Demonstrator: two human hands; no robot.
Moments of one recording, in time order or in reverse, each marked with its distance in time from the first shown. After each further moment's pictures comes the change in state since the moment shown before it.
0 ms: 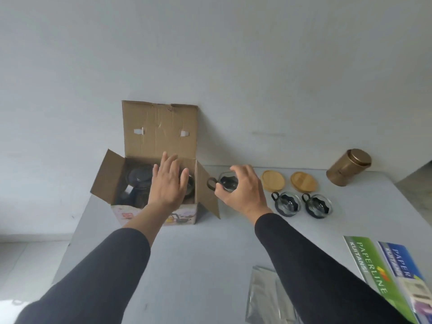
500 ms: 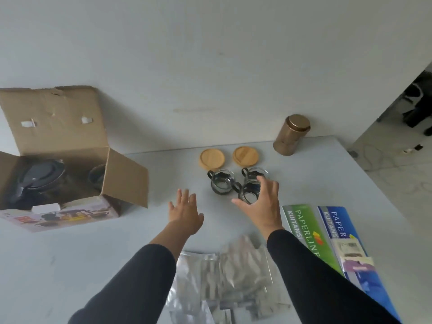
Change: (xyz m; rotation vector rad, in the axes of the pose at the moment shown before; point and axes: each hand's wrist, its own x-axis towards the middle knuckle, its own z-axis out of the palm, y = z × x) left_hand -0.063 0.188 0.177 0.338 -0.636 -0.021; right_hand -0.095 0.243 -0.082 0.113 0.097 0.379
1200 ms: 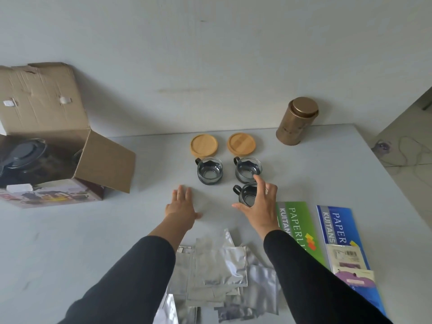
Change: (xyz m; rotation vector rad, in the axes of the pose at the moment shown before) left_hand 0.026 0.048 0.042 0.009 -0.162 -0.194; right_hand 0.017 0.093 0.013 0.061 -0.185 0.007
